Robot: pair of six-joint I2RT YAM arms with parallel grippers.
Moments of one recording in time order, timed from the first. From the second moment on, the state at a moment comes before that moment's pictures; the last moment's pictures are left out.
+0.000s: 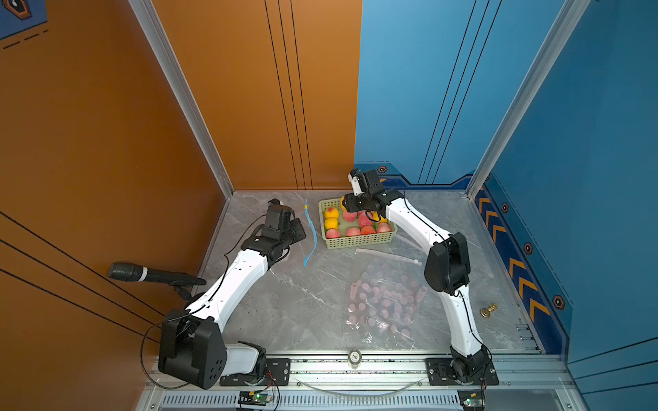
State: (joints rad) left arm -0.28 1.34 1.06 -0.38 -0.06 -0.64; right arm 0.52 2.21 2.10 -0.58 -0.06 0.21
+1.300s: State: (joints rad) left arm -0.35 1.29 1.19 -0.42 0.05 -0.71; right arm 0.79 1.91 1.63 -0.27 -0.17 0.46
